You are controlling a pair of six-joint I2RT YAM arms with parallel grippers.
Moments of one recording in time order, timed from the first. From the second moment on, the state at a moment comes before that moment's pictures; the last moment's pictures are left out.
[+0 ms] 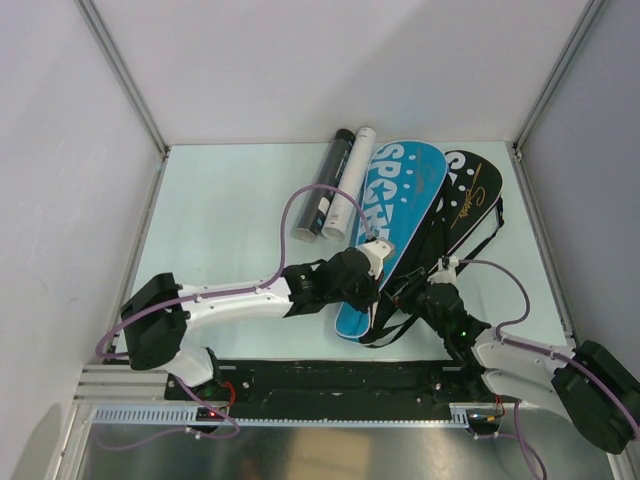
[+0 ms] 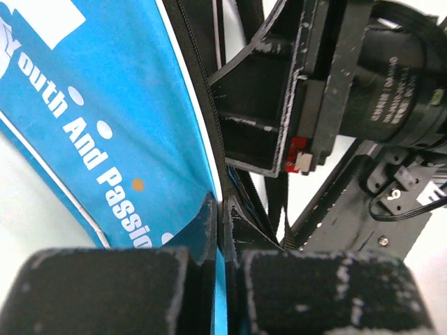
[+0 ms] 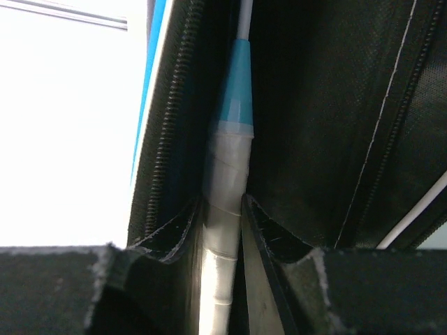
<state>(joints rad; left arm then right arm) -1.15 1.53 1.03 -0.16 -0.05 -0.38 0.71 0.96 0.10 0.55 0.19 1.27</state>
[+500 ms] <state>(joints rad) -1.15 1.53 0.97 -0.08 0.02 -0.49 0.70 0.98 0.15 0.42 0.25 1.21</state>
